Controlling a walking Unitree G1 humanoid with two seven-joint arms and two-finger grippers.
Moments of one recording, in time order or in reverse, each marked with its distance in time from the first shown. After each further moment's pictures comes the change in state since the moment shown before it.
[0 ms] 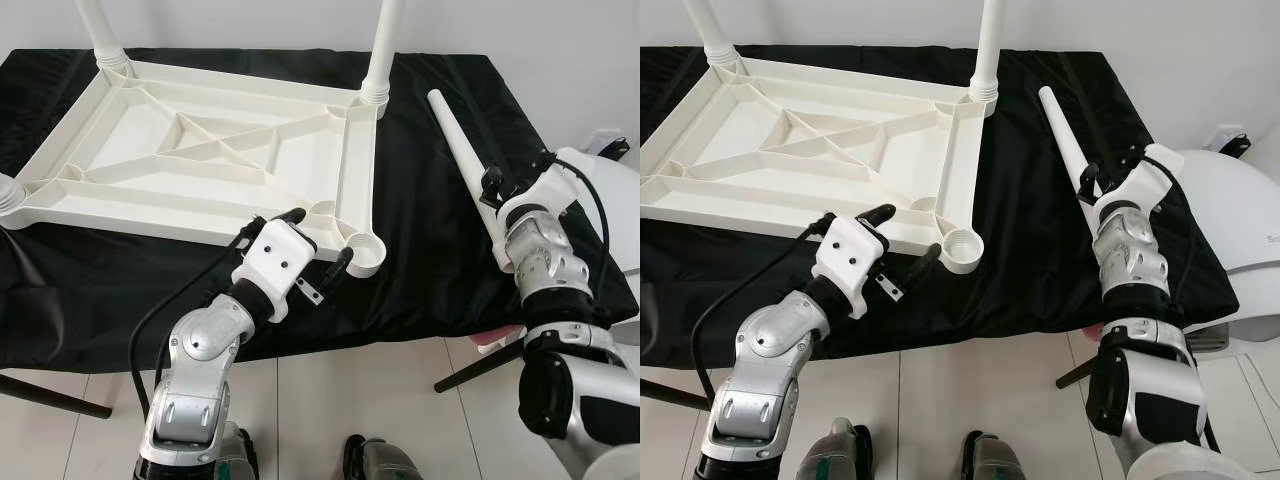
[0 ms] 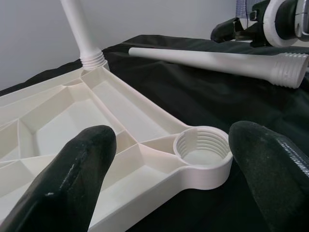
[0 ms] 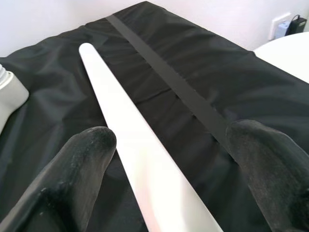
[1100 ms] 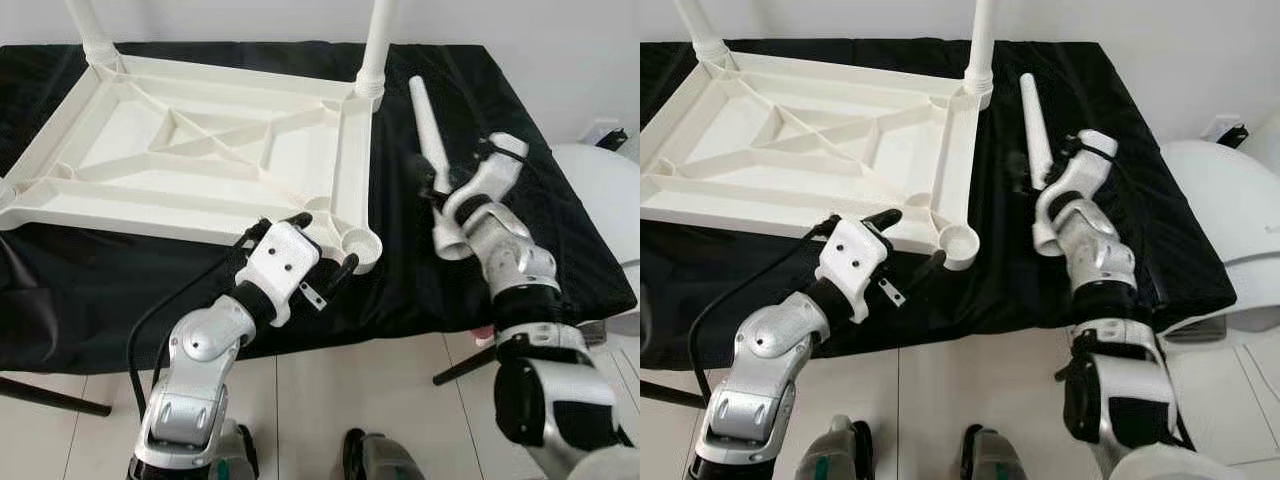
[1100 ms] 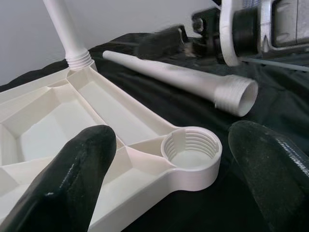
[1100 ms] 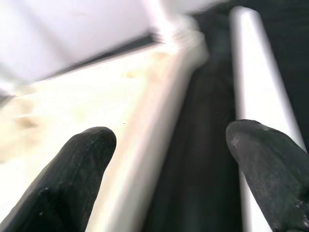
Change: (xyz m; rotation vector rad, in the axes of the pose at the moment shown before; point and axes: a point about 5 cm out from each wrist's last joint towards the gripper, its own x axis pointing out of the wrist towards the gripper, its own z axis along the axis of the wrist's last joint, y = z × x) left arm 0.001 -0.001 0.005 0.006 -0.006 -0.036; right arm -0.025 0.085 -0.006 0.096 0.041 0.616
